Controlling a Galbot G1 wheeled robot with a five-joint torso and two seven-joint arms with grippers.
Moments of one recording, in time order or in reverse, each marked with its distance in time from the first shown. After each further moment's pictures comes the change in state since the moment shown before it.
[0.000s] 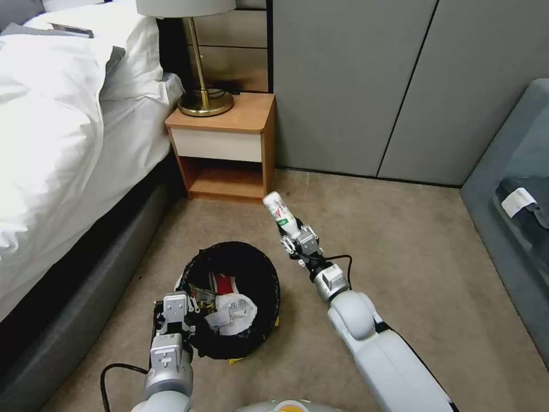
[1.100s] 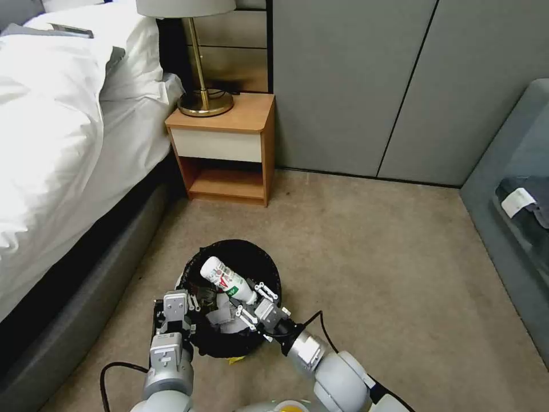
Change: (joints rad) left arm 0.000 -0.002 0.003 -0.022 0.000 0.003 0.000; right arm -0.126 -0.078 -0.215 -0.006 -0.069 0.048 -0.049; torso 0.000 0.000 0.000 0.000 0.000
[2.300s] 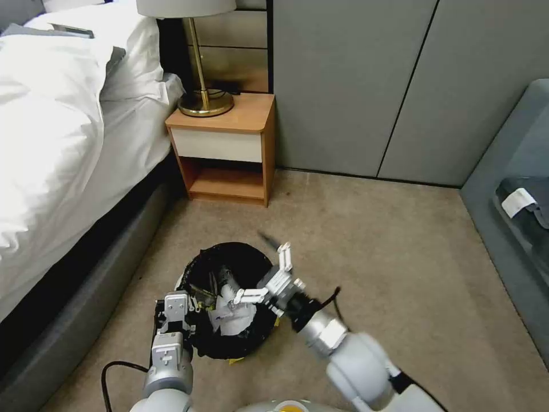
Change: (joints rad) left arm -0.017 0.025 -0.014 0.056 -0.013 0.001 0.001; right arm -0.060 -0.020 0.179 0.346 0.037 -0.036 0.006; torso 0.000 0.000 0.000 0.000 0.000
